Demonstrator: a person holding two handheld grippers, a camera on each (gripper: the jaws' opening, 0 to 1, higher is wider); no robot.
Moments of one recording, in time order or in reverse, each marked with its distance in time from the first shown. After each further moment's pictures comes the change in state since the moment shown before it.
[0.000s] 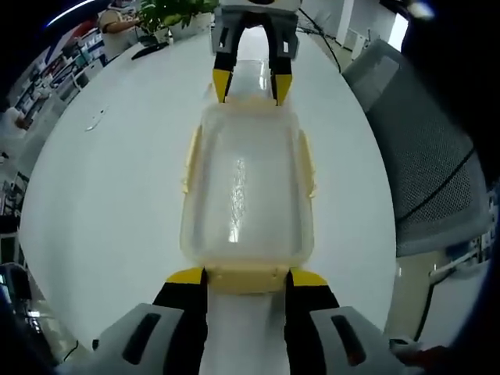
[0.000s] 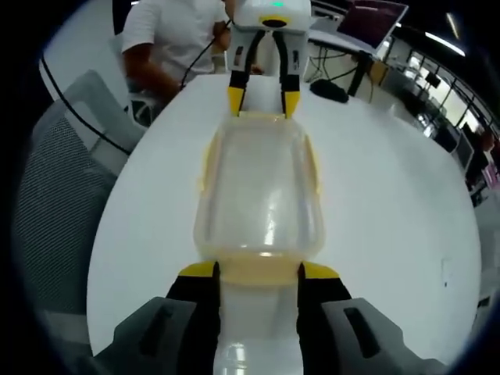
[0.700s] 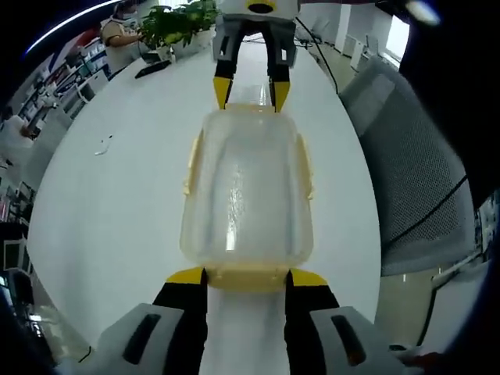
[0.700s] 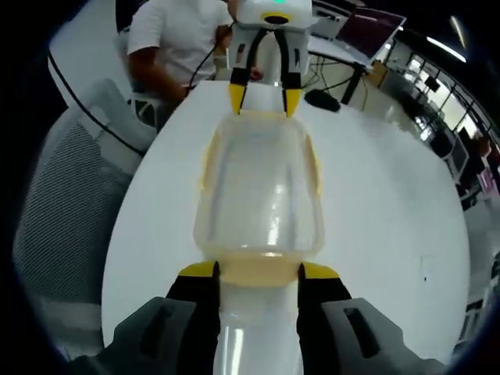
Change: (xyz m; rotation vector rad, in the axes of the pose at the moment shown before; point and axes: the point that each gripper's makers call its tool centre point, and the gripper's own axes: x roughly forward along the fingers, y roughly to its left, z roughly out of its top) left arm -0.028 0.003 0.045 0.013 -0.063 0.019; right arm -0.051 -0.003 -0.005 -0.016 0.025 -0.025
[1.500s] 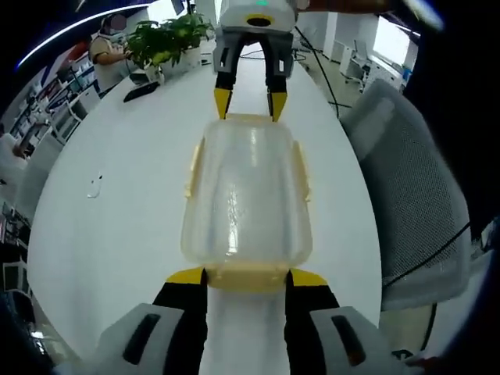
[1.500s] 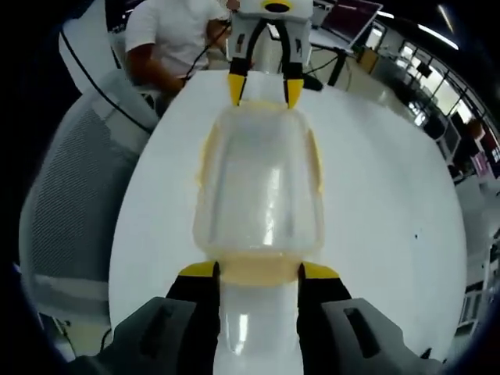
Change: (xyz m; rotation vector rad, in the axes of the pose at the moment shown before) left arm 0.022 0.011 0.081 0.056 -0.061 -0.032; right arm -0.049 -0.001 -0.066 0.056 0.061 -0.023
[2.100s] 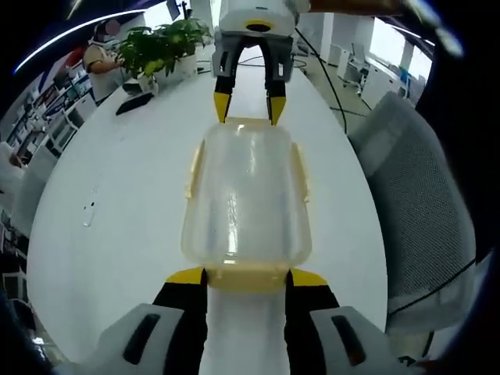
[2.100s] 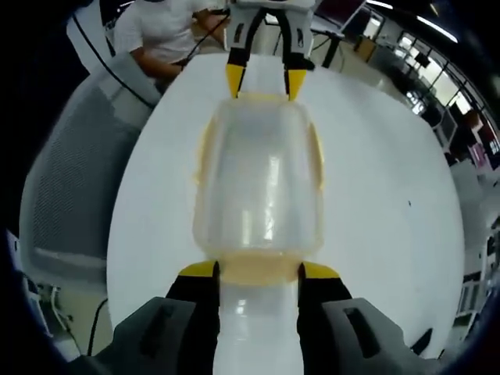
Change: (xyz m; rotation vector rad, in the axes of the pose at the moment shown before) left arm 0.030 0.007 0.050 0.012 -0.031 -0.006; right arm -0.025 -0.005 -0.053 0.009 0.068 -0.012
